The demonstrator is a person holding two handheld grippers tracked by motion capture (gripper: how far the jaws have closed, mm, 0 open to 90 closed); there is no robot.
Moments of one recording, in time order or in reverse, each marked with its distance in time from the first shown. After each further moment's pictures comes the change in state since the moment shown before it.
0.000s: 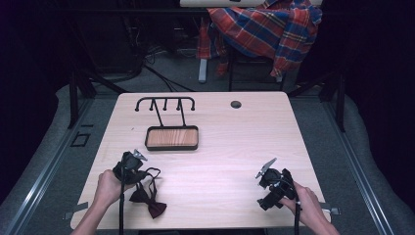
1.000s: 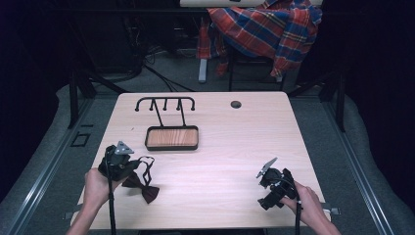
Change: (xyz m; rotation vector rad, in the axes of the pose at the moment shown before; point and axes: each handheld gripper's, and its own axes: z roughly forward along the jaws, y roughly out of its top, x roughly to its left) left arm -0.001 -0.003 -0.055 -0.211 0.078 -0.050; right arm -0.002 -0.001 0.000 0.002 0.005 -0.002
